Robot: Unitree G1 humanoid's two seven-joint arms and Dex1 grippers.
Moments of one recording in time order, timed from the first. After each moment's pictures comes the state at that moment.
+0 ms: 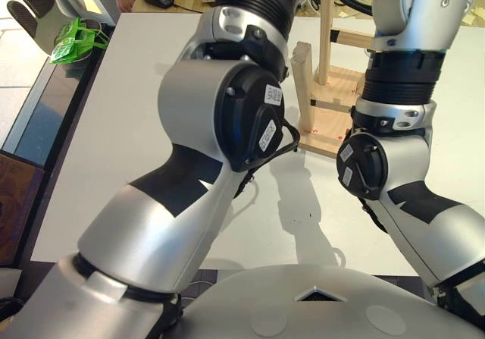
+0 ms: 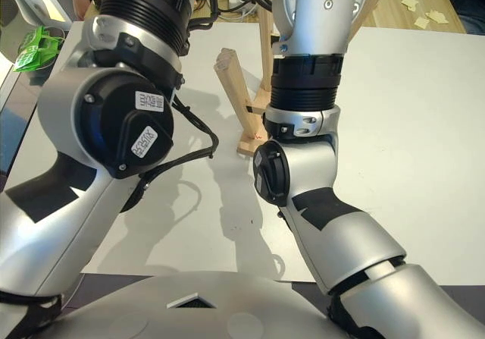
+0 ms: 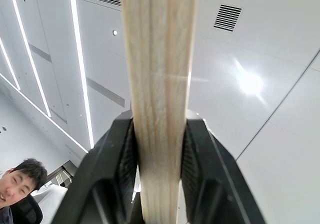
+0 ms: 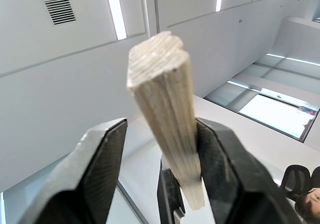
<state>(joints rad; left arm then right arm) -1.64 -0.17 0.65 1.17 -1.16 -0.05 -0.65 -1.22 0.16 -0.33 0.27 1.30 0.11 -0.01</state>
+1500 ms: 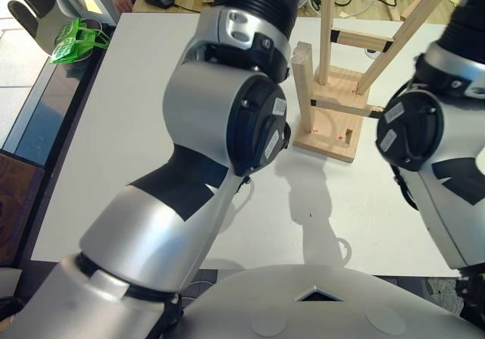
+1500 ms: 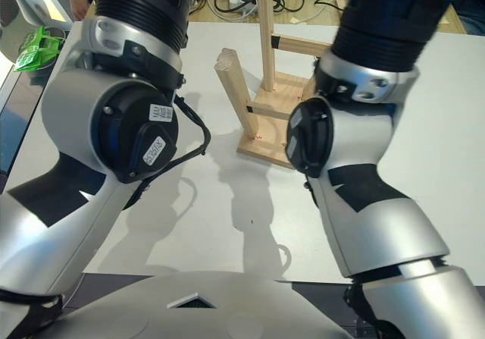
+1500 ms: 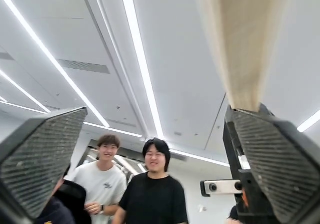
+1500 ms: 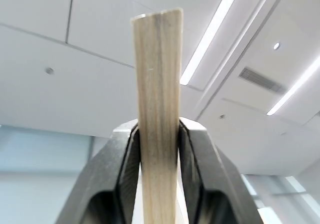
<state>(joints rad) -1.61 -0.17 0.43 1.02 -0.79 -0.05 -0.72 -1.36 -0.12 -0.40 0.15 0.92 0.03 0.15</state>
